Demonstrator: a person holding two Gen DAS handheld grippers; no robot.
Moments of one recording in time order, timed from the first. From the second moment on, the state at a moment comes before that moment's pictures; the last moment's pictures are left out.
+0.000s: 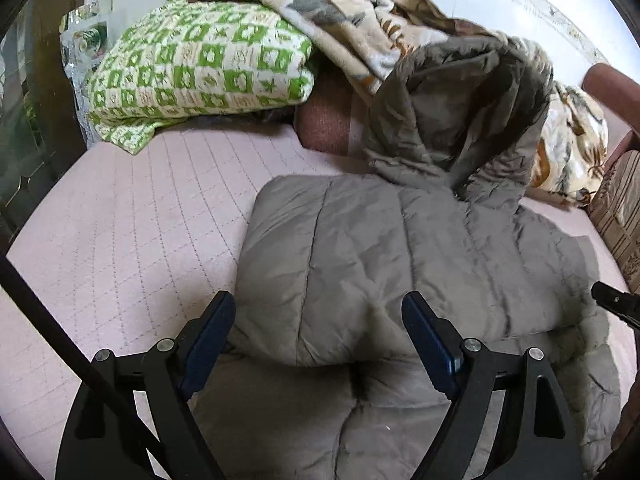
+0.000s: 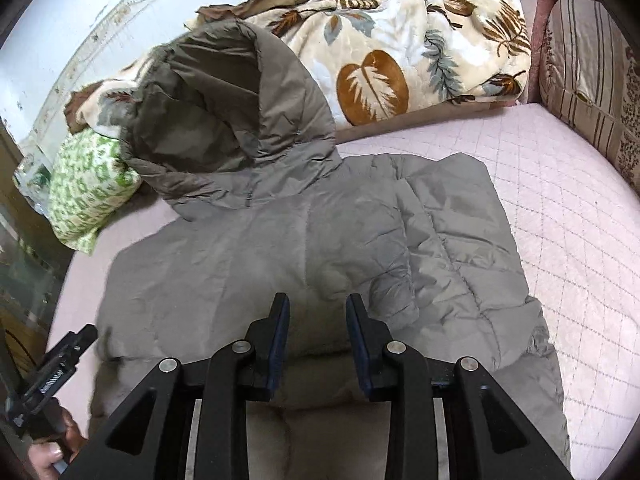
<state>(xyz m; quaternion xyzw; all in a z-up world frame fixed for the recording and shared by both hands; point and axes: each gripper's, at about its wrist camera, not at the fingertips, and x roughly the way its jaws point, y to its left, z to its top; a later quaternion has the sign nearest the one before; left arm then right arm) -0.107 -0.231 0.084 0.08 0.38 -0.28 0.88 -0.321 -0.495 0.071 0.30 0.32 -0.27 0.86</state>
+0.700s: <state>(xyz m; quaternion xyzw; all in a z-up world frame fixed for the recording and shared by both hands) -0.235 -0.146 0.100 0.08 0.36 -0.28 0.89 -0.449 -0.403 0.065 0.29 0.31 -0.25 0.87</state>
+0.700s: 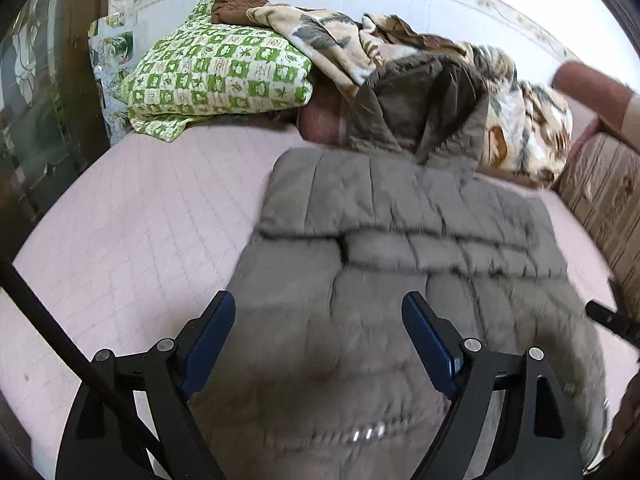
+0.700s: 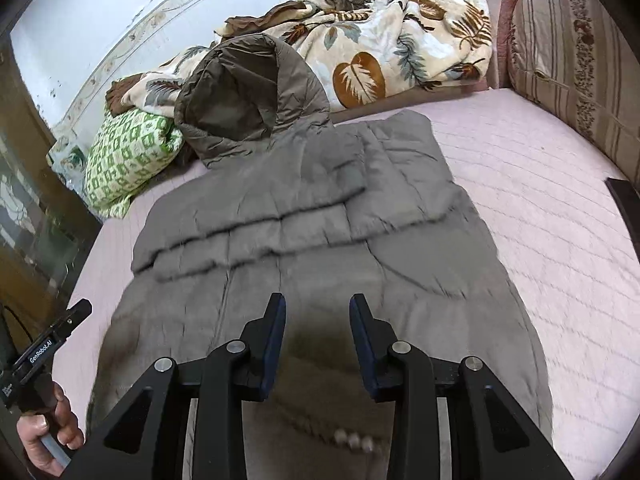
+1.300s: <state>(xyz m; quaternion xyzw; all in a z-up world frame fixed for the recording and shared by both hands) -0.296 -0.132 0.052 0.14 0.41 -0.27 0.86 -0.487 -0.359 0.021 0.29 0.37 -0.23 0.85</state>
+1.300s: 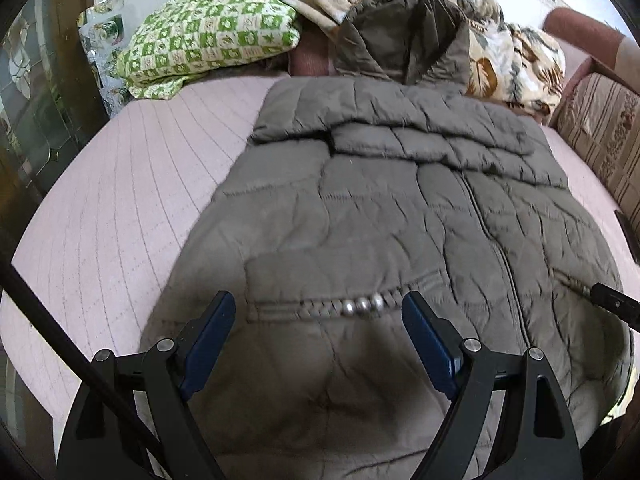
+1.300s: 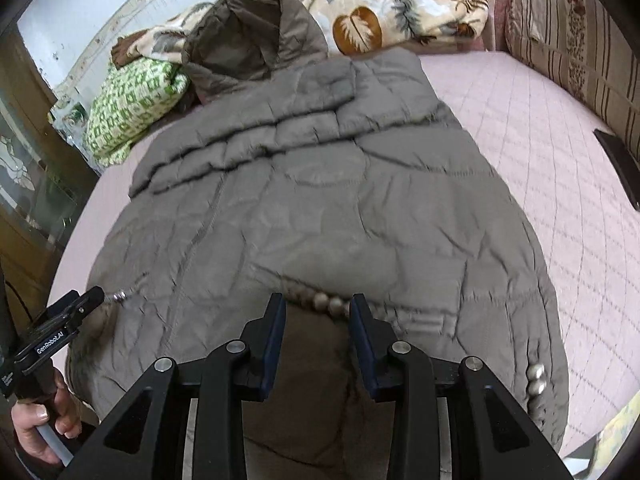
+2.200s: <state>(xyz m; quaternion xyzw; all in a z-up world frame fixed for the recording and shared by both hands) -0.380 -0.174 0.093 0.17 0.33 -0.34 0.86 -0.541 -0.328 0.051 0.27 0.28 -0.21 0.90</state>
